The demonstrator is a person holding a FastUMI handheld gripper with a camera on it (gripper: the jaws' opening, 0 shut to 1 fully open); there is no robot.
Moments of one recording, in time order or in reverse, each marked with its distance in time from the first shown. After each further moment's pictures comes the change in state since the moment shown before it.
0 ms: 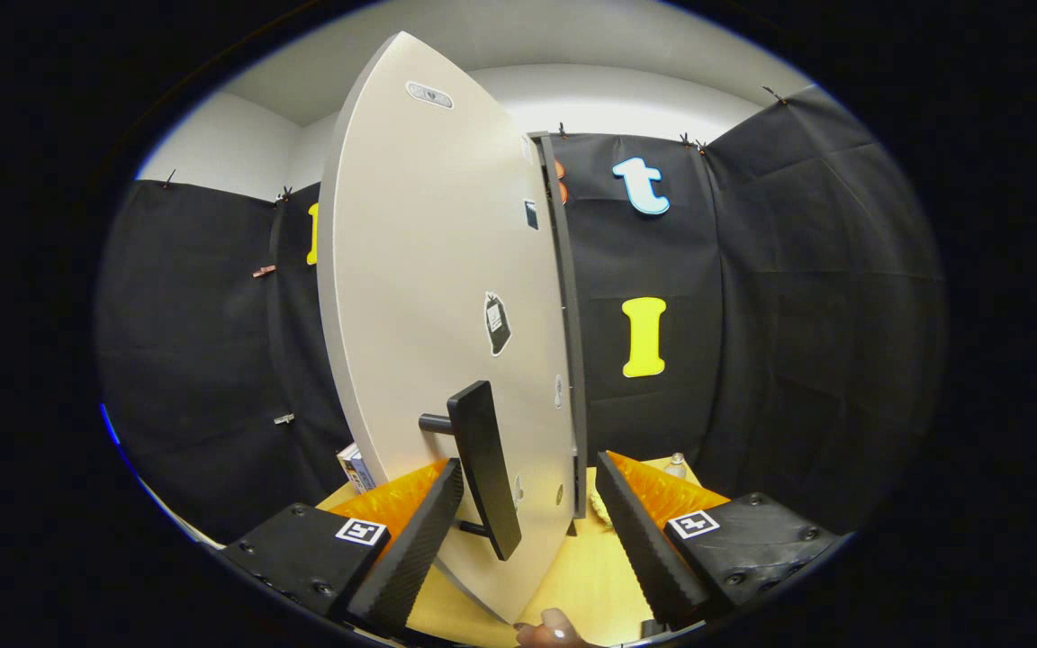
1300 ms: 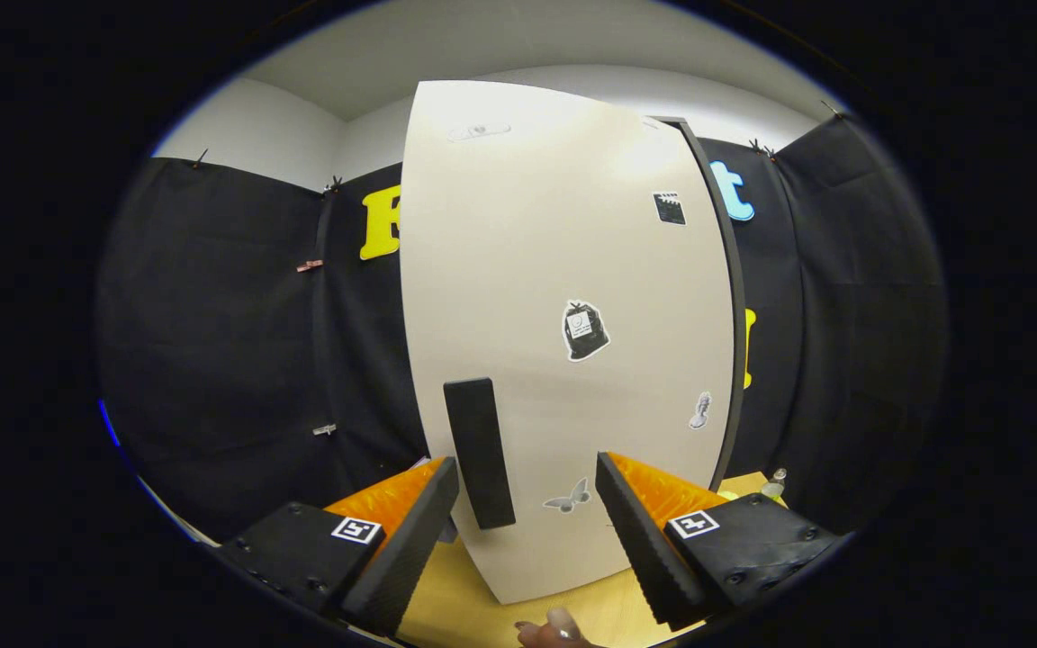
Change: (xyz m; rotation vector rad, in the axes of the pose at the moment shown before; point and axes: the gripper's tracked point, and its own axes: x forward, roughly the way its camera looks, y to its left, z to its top) arm 0.090 0.166 -0.015 -0.036 -0.036 0.133
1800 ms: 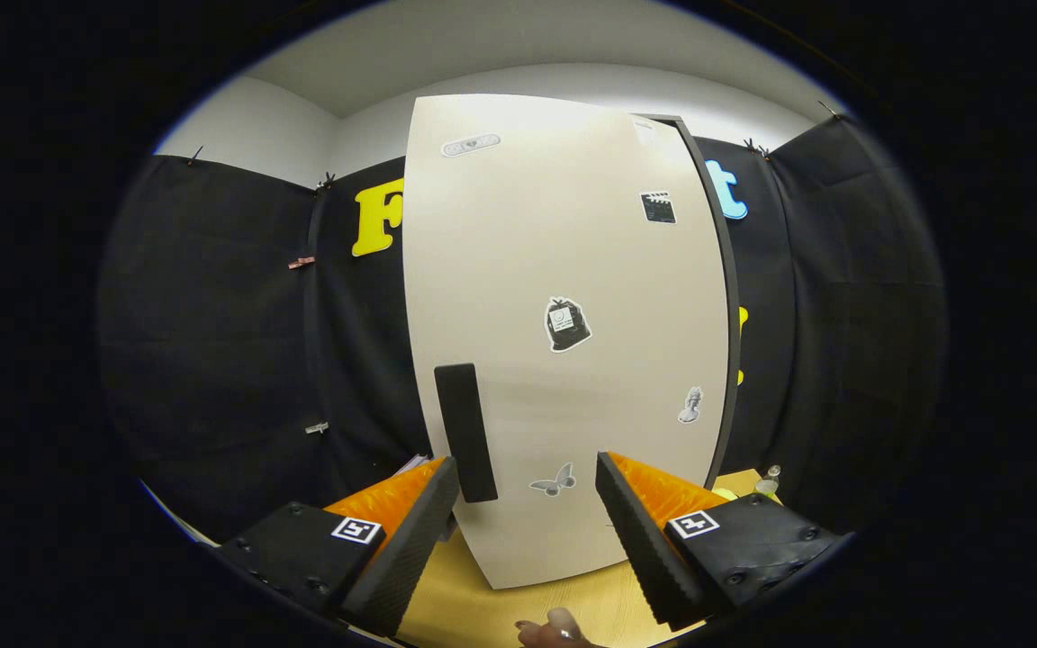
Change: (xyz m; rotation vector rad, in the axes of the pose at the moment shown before) arm -0.003 -0.004 -0.002 -0.001 0.004 -0.037
